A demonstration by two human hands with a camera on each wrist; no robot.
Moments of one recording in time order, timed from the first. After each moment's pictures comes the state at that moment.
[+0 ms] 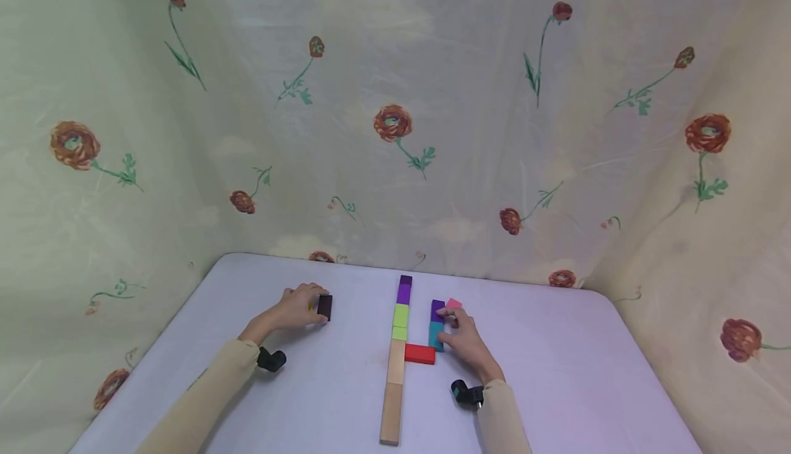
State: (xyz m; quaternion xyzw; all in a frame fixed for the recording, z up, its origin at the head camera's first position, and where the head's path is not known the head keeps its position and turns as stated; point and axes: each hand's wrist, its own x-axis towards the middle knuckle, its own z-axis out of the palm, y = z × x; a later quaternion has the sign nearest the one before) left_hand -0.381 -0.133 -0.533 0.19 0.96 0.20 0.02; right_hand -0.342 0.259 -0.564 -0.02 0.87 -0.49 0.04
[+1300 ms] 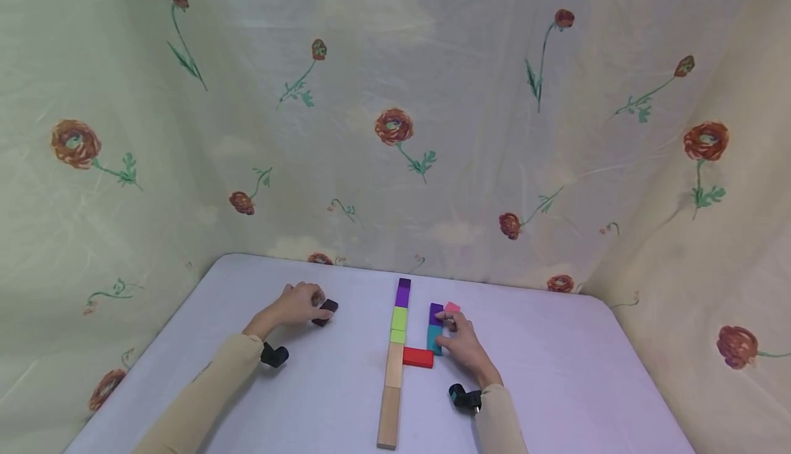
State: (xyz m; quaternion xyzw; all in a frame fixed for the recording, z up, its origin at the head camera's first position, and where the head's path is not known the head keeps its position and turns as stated) left_hand -0.394 -0.126 -0.529 0.14 0.97 0.20 0.03; right_hand -0.343 0.261 -0.565 -0.03 0.87 -0.48 0.04
